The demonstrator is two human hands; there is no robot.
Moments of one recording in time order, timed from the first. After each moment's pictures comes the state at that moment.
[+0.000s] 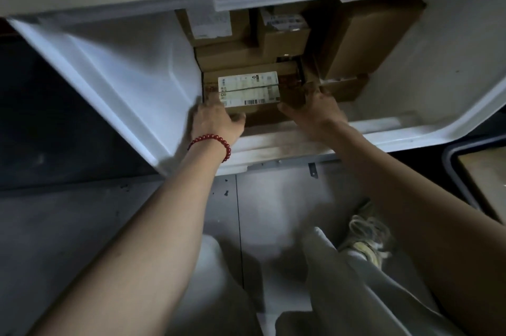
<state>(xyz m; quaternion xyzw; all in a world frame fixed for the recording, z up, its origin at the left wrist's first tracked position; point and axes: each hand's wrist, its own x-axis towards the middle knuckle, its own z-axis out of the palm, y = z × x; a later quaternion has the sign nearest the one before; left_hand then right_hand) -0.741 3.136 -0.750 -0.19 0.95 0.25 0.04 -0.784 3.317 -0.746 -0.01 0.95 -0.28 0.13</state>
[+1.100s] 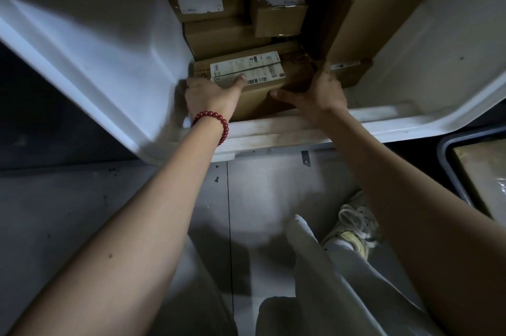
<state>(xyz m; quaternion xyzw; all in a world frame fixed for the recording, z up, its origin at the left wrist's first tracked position) -0.755 3.157 -0.744 -0.37 0.82 0.44 -0.03 -0.791 3.328 -0.749 0.03 0.93 -0.36 0.10</state>
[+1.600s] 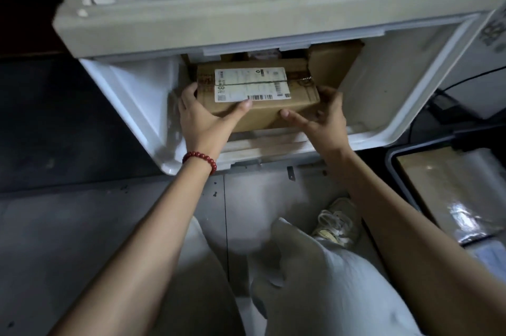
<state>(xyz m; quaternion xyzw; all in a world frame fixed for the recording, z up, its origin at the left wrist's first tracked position) -0.687 3.168 -0.679 -0.22 0.82 0.50 -0.17 -0.723 3.365 -0.700 0.02 0.79 -0.61 -0.03</state>
